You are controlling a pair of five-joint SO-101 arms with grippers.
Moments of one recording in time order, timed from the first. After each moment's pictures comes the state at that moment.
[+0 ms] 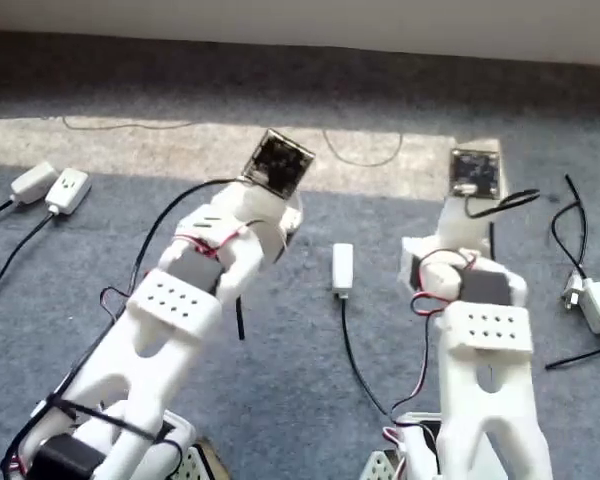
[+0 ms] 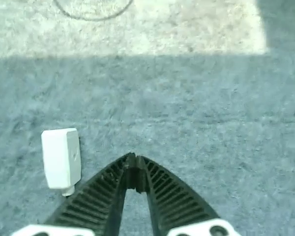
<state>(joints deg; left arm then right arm) 19.6 -31.2 46.5 25.2 -7.1 -0.9 -38.9 51.8 50.7 3.6</state>
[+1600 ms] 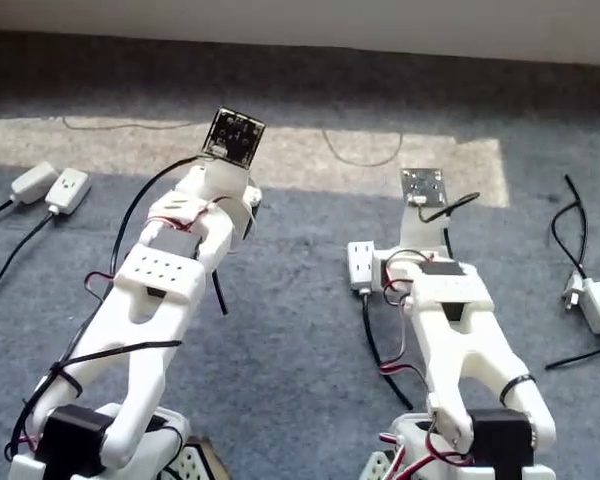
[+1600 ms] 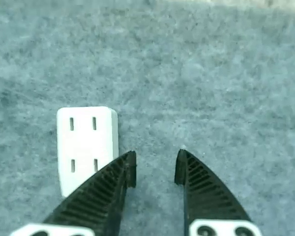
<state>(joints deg) 8.9 -21.0 43.6 21.8 -7.1 -3.6 -16.0 54.3 31.1 3.4</state>
